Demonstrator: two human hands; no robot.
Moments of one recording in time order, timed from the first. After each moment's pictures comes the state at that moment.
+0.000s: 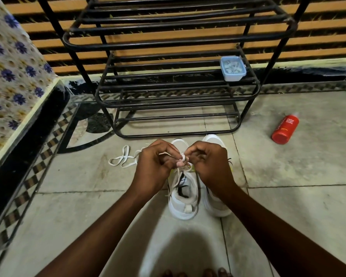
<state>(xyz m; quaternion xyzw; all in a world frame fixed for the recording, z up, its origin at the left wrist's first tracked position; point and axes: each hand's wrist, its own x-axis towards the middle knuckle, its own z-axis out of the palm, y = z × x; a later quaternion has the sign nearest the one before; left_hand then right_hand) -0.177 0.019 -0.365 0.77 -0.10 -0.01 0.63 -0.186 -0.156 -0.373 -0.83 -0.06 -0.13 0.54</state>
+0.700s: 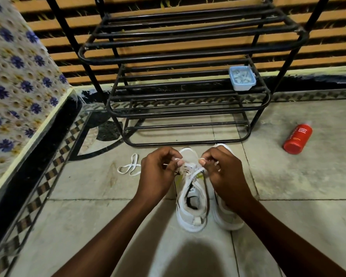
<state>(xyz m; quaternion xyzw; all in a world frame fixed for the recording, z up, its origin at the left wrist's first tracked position) -0.169 0.023 -0.357 0.84 -0.05 0.05 0.54 -0.187 -0.165 -0.366 -0.86 -0.09 -0.21 0.46</state>
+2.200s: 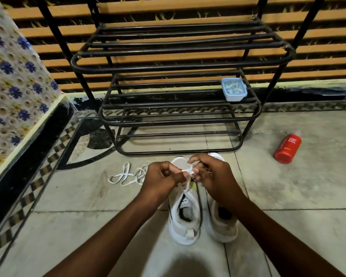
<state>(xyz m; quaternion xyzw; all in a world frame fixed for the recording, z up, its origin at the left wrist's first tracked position) -0.161 -0.001 -0.355 0.74 0.05 -0.10 0.66 -0.168 -0.176 -0.369 -0.86 -0.12 -0.11 0.49</state>
